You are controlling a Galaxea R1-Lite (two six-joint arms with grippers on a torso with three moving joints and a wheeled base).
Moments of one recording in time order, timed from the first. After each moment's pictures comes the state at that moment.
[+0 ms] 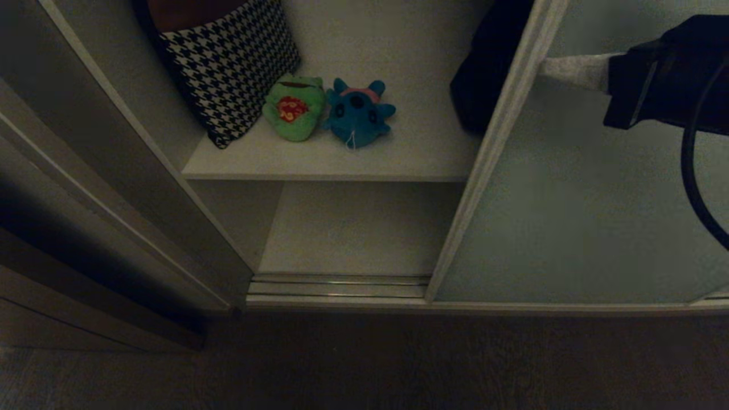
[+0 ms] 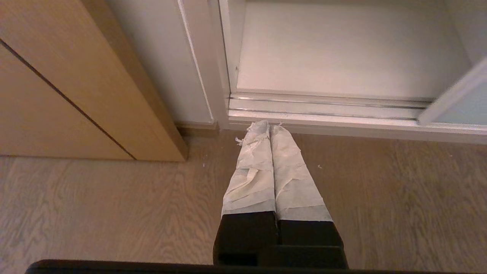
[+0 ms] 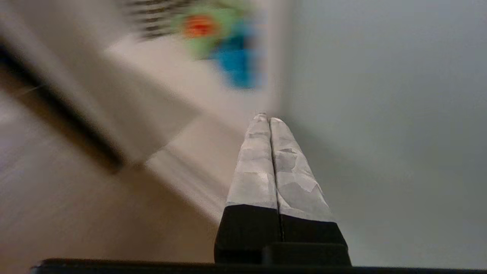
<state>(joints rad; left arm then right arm) 0.00 0.00 0.00 -0.01 0.01 0.01 0.50 1.40 -1.35 -0.15 0.12 -0.12</state>
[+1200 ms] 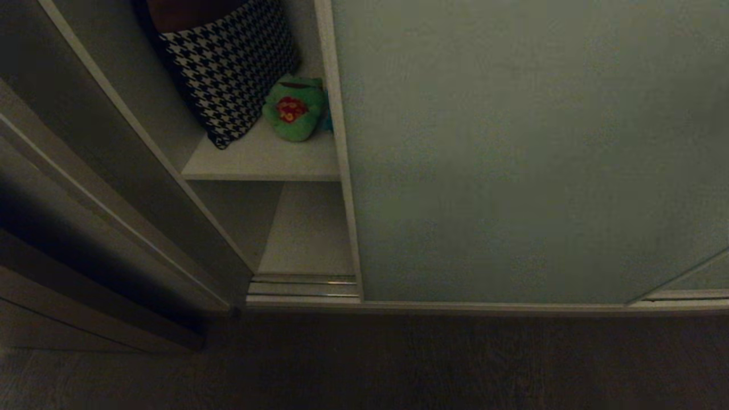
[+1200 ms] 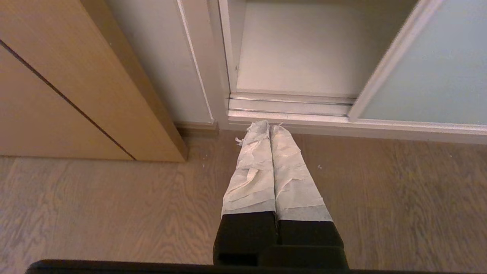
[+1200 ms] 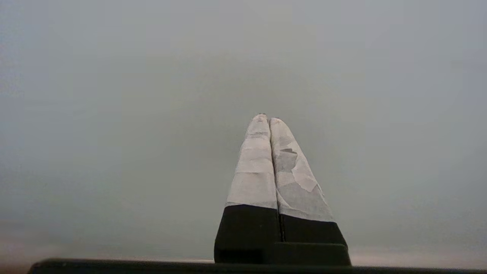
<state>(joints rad) 0.00 0.00 0.00 -0.01 0.01 0.01 -0.26 0.98 -1.29 0.05 0.11 -0.07</state>
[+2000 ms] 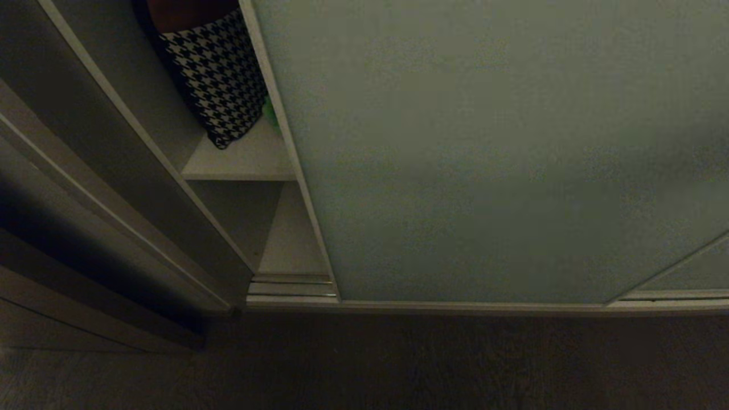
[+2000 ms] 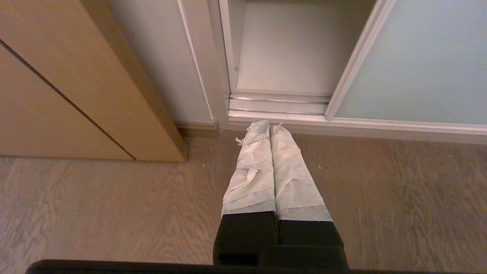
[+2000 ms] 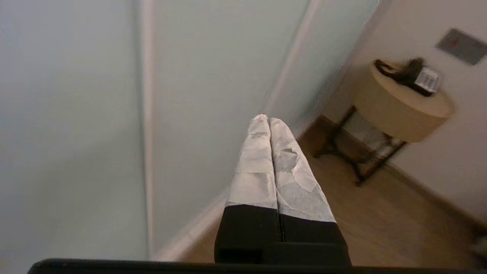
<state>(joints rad) 0.00 0.00 0.00 -0.01 0.01 0.01 -1.13 1.26 -1.52 0.05 0.13 0.14</state>
